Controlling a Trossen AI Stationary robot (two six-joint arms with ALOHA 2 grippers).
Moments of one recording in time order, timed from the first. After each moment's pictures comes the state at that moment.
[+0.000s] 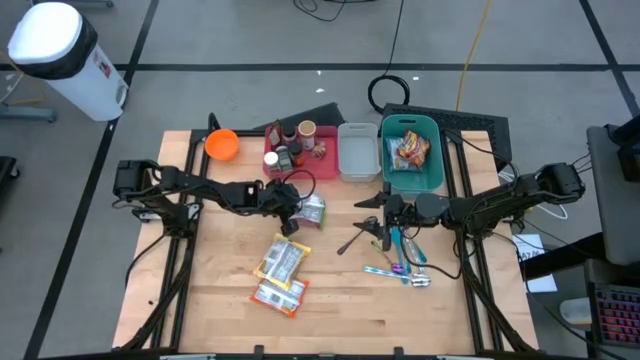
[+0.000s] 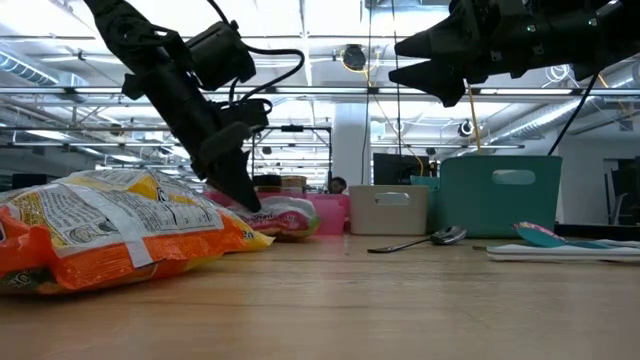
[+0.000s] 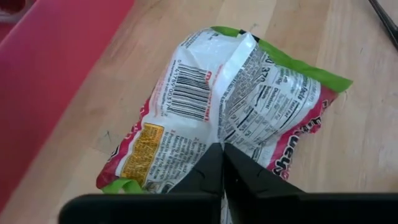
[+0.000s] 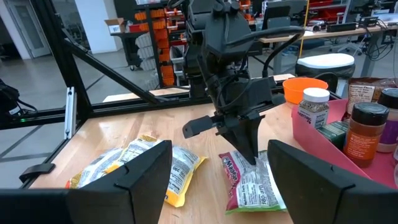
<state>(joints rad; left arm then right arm) 0.10 1.57 0.71 -0.01 -0.13 -0.22 0.13 1.19 0.42 0.71 0.18 0.14</state>
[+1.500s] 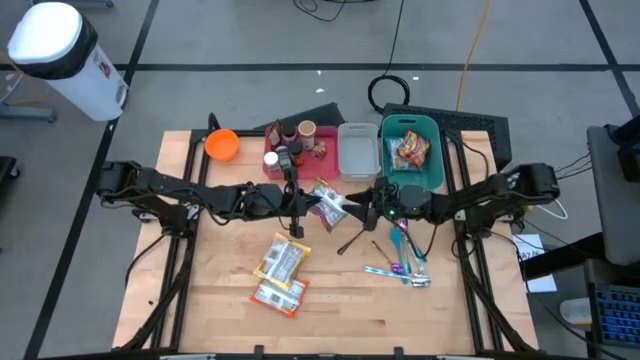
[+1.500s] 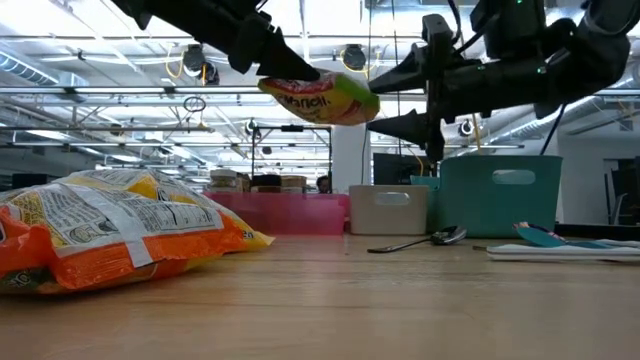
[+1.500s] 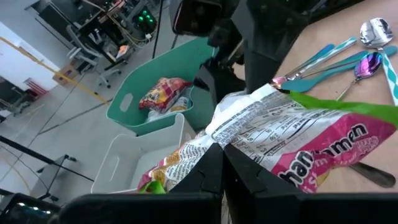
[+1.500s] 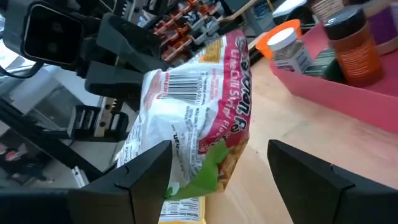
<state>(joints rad) -0.06 1.43 0.86 0.23 -0.34 0.44 -0.04 1.43 0.42 0.94 0.12 0.67</state>
